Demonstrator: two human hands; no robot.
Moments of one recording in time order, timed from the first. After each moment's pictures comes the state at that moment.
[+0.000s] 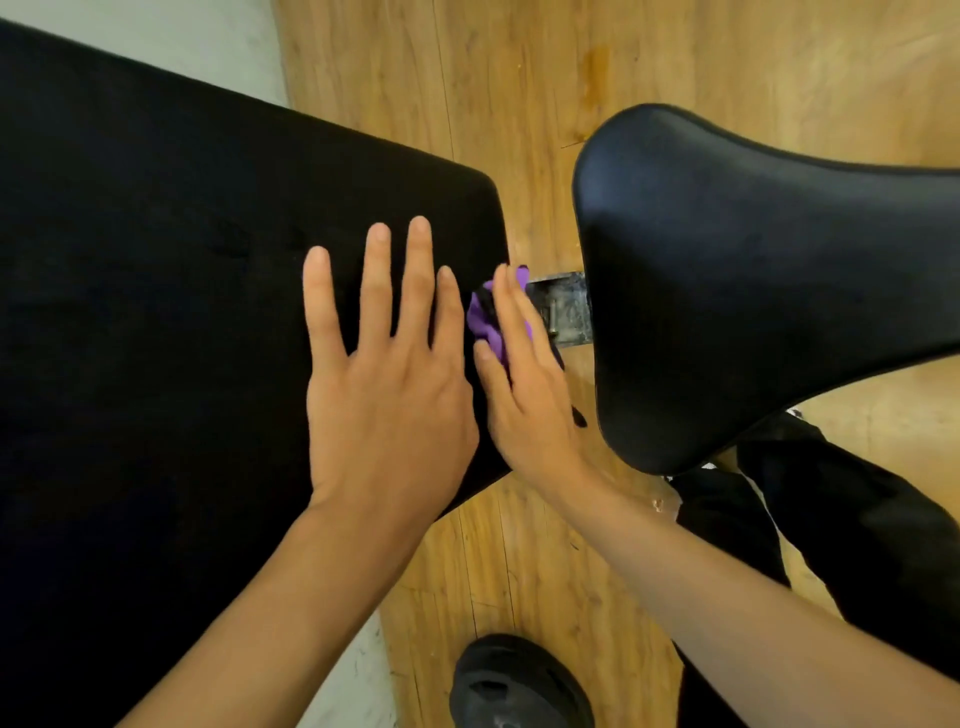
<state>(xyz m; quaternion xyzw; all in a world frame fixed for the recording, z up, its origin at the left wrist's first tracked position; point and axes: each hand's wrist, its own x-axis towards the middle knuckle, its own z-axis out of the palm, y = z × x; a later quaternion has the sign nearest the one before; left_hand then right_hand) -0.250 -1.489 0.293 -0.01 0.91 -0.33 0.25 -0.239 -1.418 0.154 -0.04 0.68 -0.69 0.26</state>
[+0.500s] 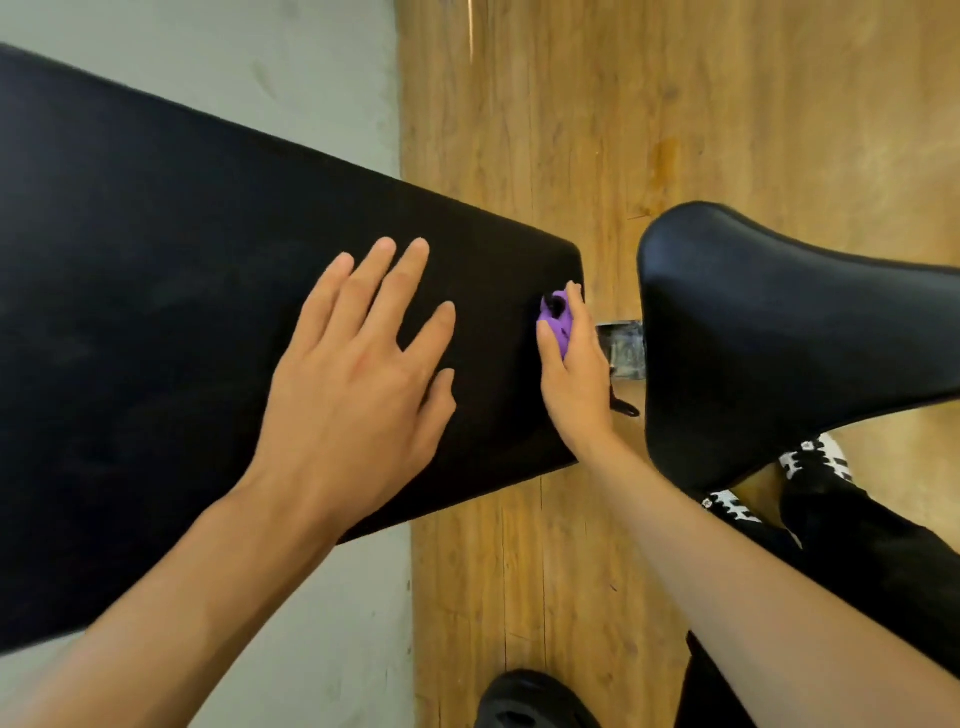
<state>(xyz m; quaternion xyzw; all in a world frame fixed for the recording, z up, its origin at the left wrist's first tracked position) -0.242 -1.522 0.441 0.02 0.95 -0.23 0.18 -0.268 -1.434 0.208 0.06 0.68 -0.66 0.32</state>
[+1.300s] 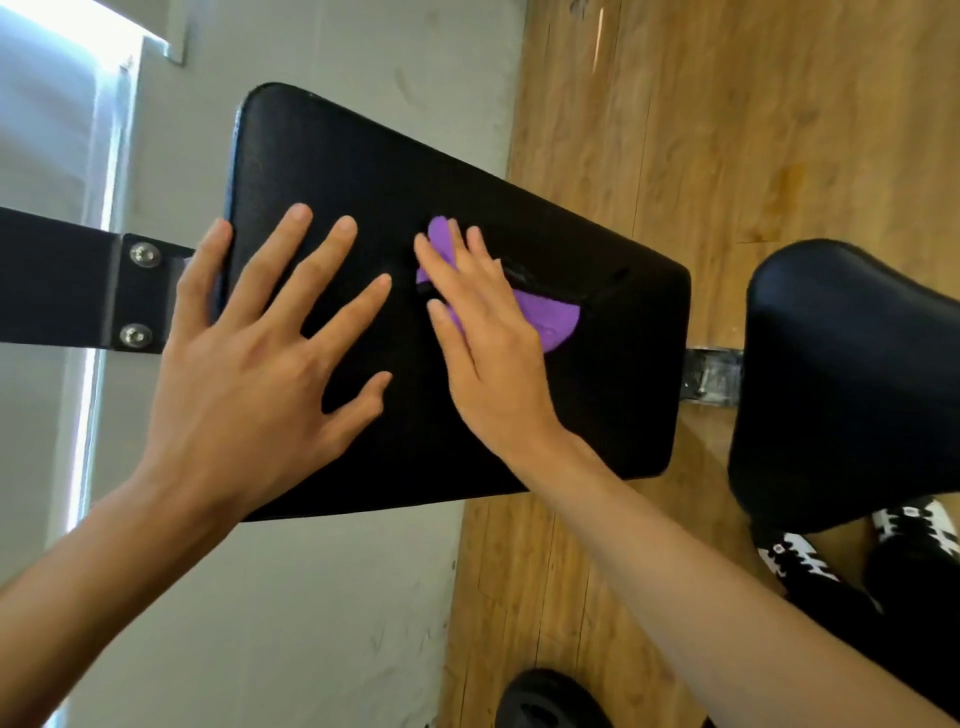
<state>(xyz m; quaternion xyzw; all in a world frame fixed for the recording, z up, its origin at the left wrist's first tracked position) -0.197 -1.573 0.574 -0.02 0.92 -0.36 0.14 -0.260 -1.500 0.388 -0.26 0.61 -0.74 0.12</state>
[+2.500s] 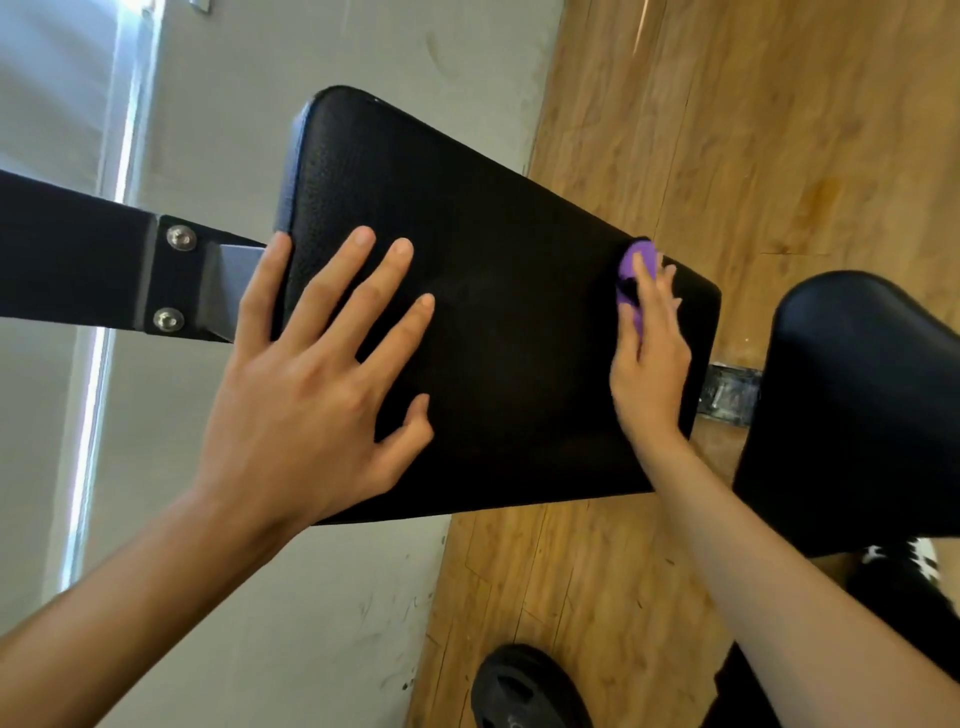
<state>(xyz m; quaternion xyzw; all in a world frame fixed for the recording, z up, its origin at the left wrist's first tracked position) -0.200 -1.570 0.573 -0.03 0.94 -0.31 0.13 -0.296 -1.481 0.296 -0.06 0.70 -0.68 0.20</state>
